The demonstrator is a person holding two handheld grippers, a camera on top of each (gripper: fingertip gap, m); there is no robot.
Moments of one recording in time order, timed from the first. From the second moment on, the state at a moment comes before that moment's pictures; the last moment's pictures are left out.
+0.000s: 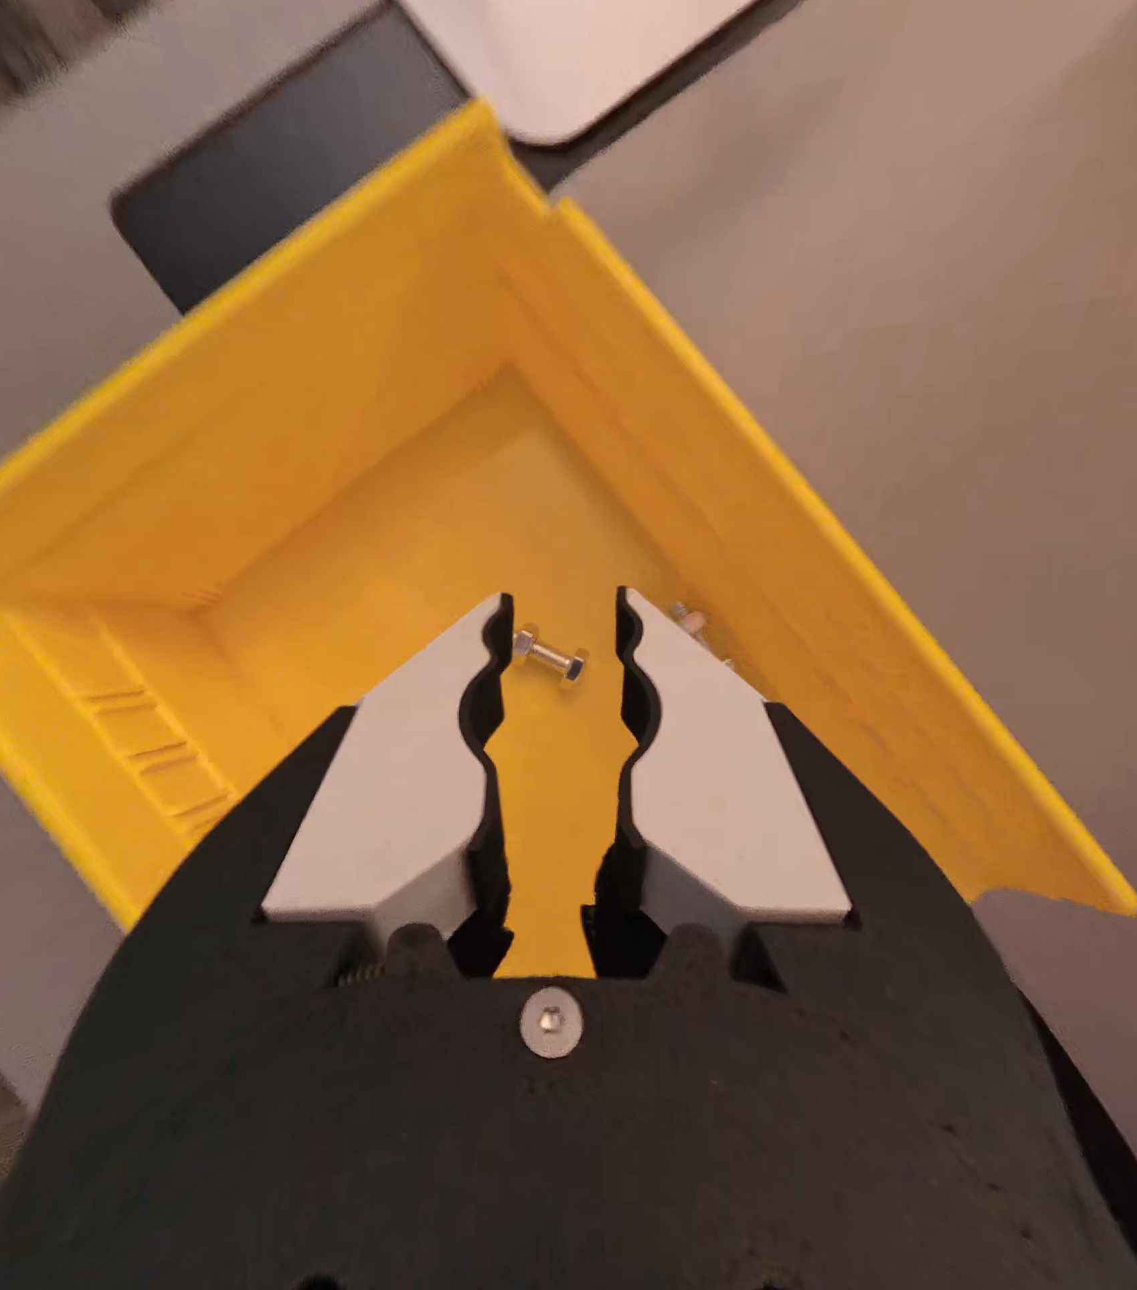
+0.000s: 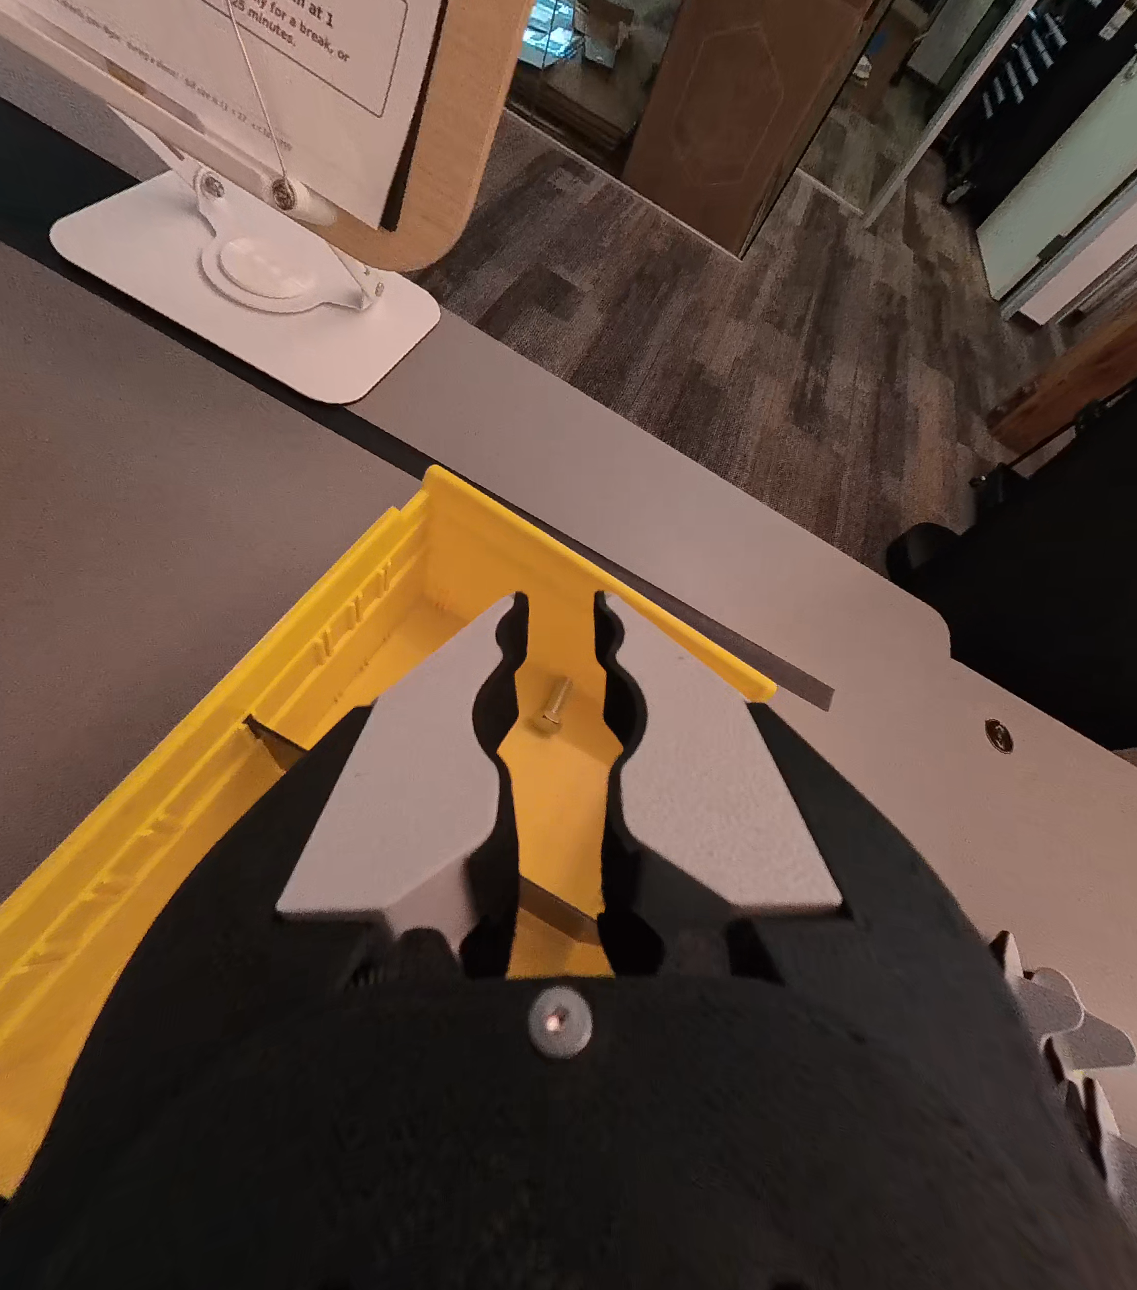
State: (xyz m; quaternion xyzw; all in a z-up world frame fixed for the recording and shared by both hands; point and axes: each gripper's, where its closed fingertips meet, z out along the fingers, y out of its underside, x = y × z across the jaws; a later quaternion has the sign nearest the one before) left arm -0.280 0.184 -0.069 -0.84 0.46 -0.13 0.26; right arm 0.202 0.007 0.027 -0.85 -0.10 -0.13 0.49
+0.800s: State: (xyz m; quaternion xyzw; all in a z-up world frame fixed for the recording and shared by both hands) left arm -0.300 0.183 -0.146 -0.95 0.30 -0.05 0.08; right arm 0.202 0.011 -0.004 -0.88 -0.15 -0.16 0.43
